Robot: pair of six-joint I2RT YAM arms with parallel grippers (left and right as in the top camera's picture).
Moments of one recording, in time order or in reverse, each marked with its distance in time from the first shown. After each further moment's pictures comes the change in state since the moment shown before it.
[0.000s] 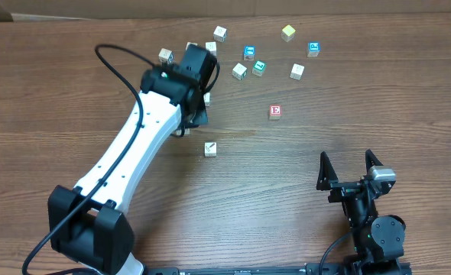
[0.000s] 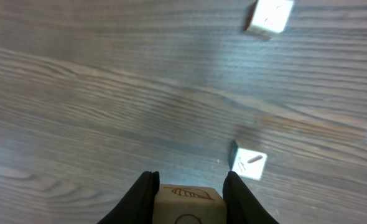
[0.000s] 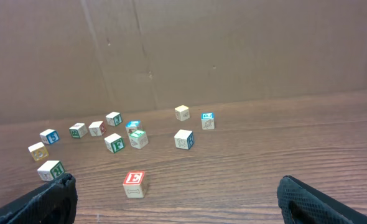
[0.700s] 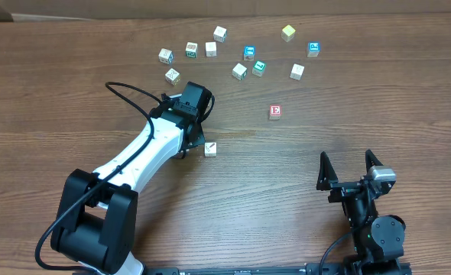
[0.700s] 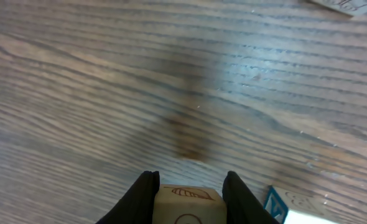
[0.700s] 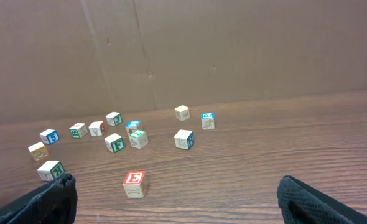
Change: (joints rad) left arm 0.018 0.003 -0.376 0.428 -0.024 -0.031; right arm 0.000 0.000 0.000 0.000 0.000 0.000
